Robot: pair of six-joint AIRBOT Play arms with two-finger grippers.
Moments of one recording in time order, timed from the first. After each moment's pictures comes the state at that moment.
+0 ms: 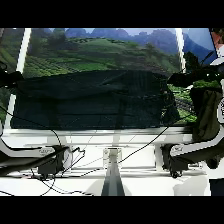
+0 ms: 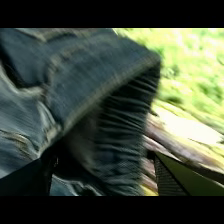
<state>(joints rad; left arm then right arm) 0.42 -1.52 1.35 1.77 -1.14 -1.70 -0.41 -1.67 1.32 -1.03 1.38 0.97</state>
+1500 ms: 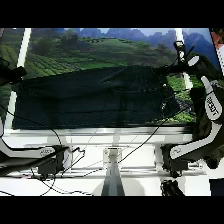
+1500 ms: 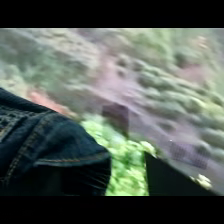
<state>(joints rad) 0.40 -1.52 1.35 1.67 -1.06 -1.70 -0.18 -1.74 1.30 -1.16 0.70 0.82</state>
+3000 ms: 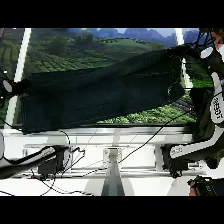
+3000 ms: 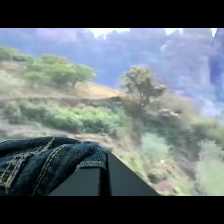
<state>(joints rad) 0.42 -1.29 0.85 1.75 -0.58 -1.85 -0.26 -1.68 1.41 -1.18 0.39 0.98</state>
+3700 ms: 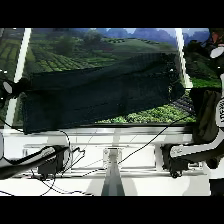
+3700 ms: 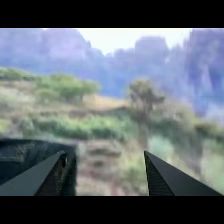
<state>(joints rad) 0.44 -1.28 0.86 1.74 -0.54 -1.94 -0.35 -1.61 1.41 -1.19 0.46 1.02</state>
